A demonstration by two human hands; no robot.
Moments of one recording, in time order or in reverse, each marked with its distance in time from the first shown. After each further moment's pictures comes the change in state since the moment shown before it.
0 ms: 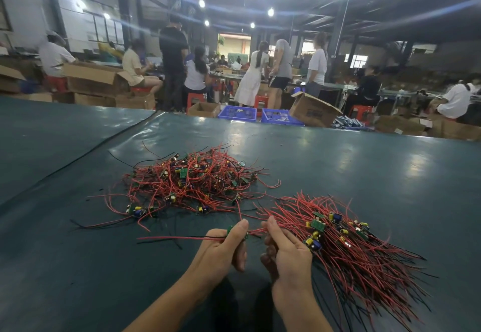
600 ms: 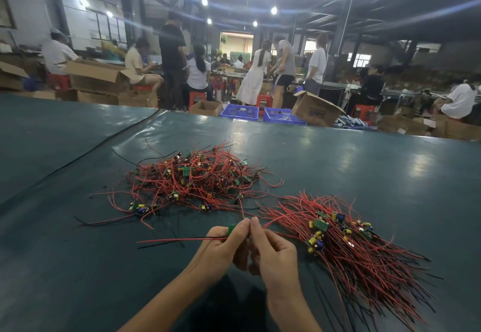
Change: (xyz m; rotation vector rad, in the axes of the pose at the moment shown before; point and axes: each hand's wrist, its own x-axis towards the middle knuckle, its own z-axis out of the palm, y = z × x) left_hand 0.005 -0.001 -0.008 -0.032 -0.045 0.057; right_hand -0.011 0.010 0.006 -0.196 -0.225 -0.092
